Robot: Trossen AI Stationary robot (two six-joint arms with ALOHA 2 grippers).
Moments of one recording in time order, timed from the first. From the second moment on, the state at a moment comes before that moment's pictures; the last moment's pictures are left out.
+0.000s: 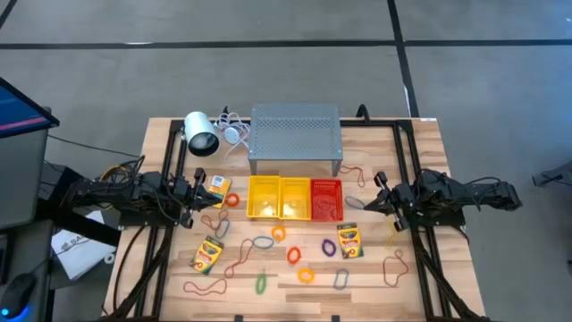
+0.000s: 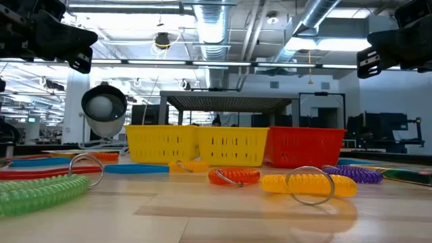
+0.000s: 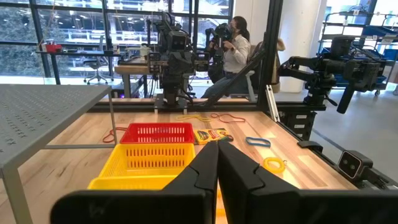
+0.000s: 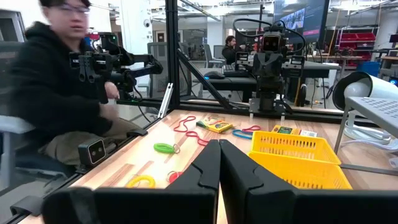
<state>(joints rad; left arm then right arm) -0.07 0.01 0.05 -0.01 0.03 -0.03 0.03 0.00 0.02 0.03 -0.26 0.01</state>
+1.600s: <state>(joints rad) -0.07 0.01 0.05 0.21 0.03 -0.20 0.03 0.00 0.01 0.15 -0.26 -0.04</state>
